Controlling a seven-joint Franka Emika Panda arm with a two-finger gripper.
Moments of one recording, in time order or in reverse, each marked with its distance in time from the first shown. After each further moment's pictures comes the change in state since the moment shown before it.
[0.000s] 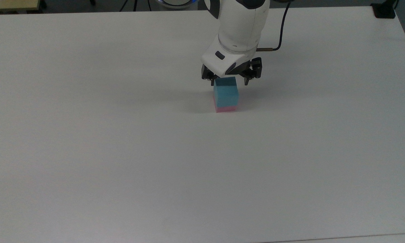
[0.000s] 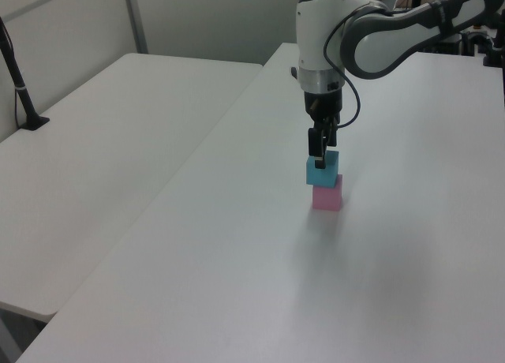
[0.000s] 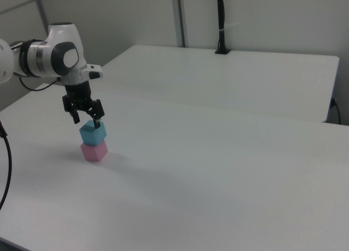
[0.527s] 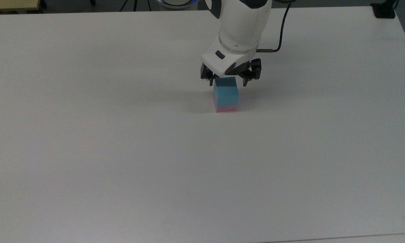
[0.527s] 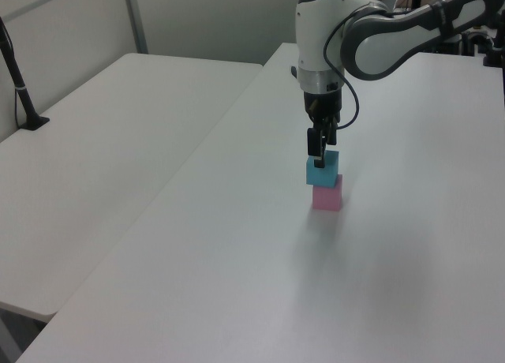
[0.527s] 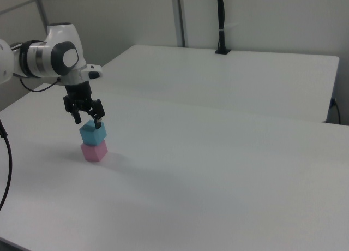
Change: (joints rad) arm 0.003 0.003 0.000 0.002 -0.026 0.000 0.032
